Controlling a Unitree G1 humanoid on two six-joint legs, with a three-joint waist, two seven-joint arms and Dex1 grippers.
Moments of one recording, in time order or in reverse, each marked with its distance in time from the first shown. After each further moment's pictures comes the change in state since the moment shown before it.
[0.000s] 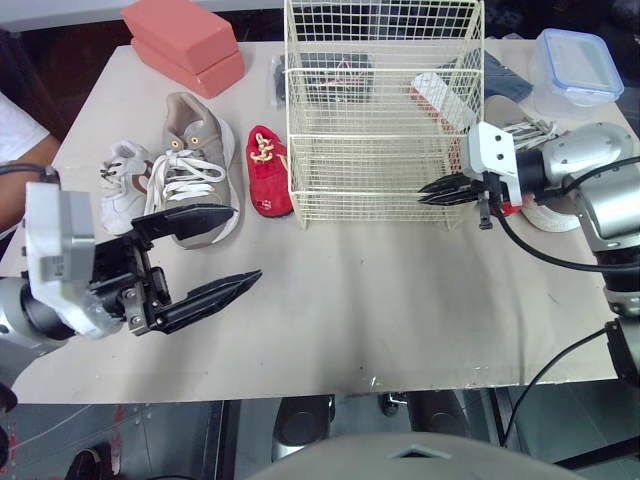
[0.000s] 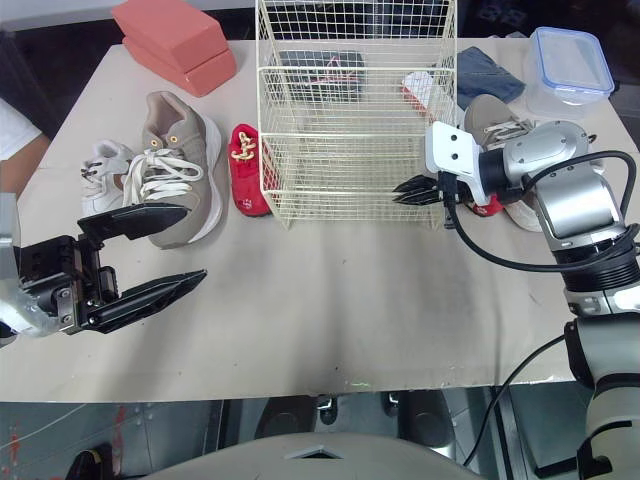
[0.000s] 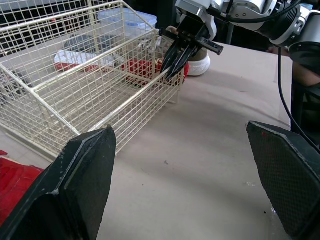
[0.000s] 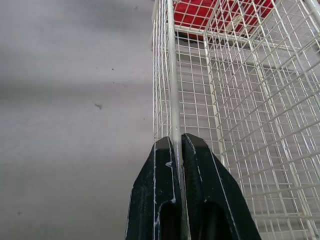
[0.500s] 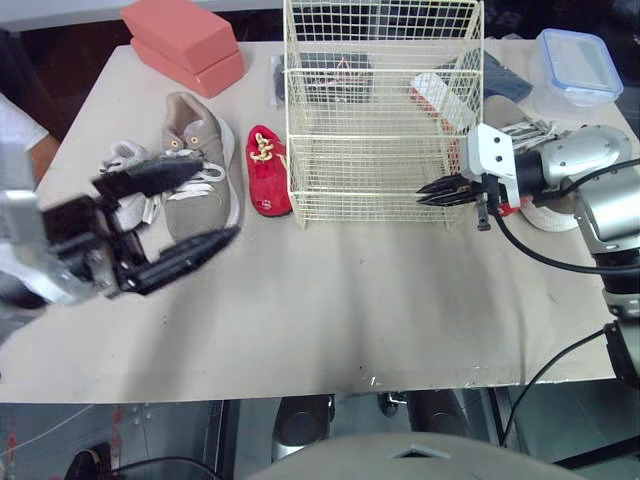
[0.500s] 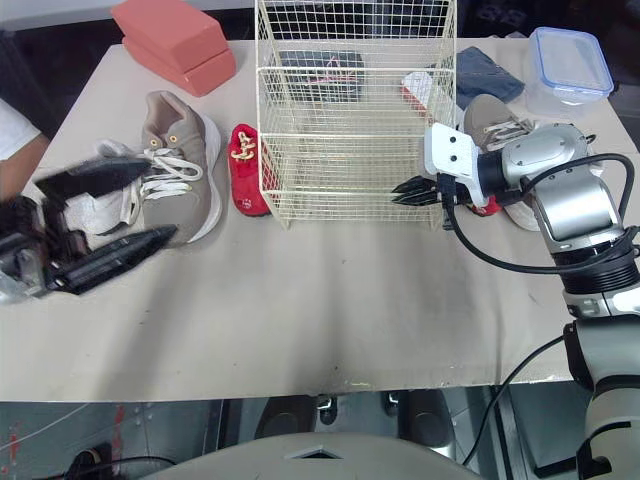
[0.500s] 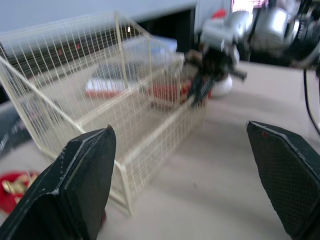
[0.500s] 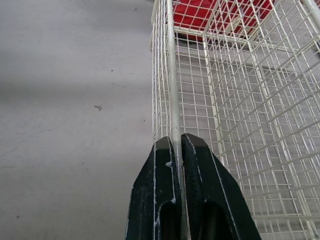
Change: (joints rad) left arm -0.159 0.033 0.030 0.112 -0.011 -0.031 0.047; right arm 0.010 0.005 -0.002 -0.002 0.001 -0.022 -0.020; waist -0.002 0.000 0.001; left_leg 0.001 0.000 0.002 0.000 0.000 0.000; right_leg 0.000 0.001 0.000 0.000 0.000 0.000
